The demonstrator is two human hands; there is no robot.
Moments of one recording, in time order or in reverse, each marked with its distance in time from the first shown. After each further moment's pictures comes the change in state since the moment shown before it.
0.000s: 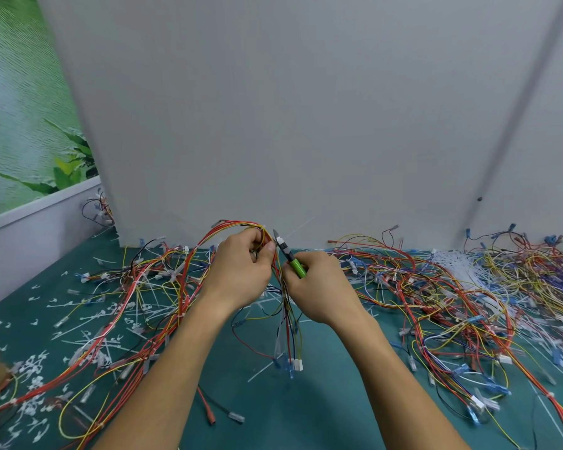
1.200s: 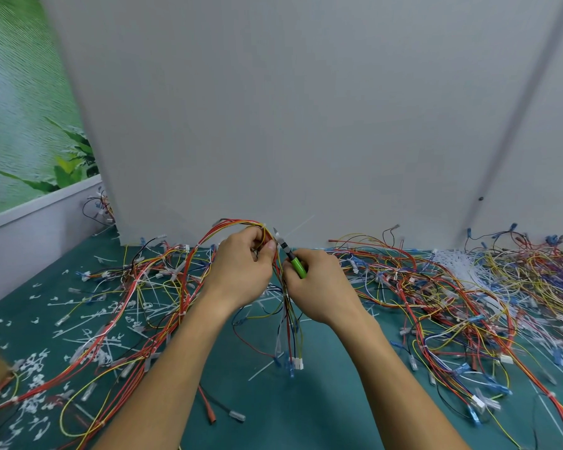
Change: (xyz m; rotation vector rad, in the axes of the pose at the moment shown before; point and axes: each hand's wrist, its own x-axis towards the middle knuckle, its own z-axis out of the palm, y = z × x) left_hand 0.000 0.003 -0.001 0.000 0.011 -0.004; right_hand -0.001 -0.001 0.002 -0.019 -0.001 -0.002
